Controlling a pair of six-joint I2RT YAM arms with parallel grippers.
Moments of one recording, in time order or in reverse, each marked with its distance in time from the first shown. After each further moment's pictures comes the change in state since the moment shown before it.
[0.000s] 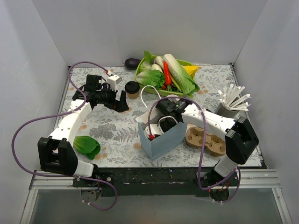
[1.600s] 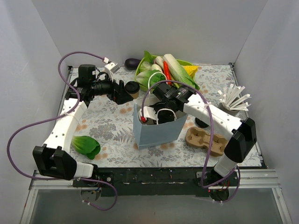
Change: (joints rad) left arm 0.000 -0.034 0.154 0.037 0.279 -0.051; right arm 0.000 0.005 0.319 -0.154 0.075 0.255
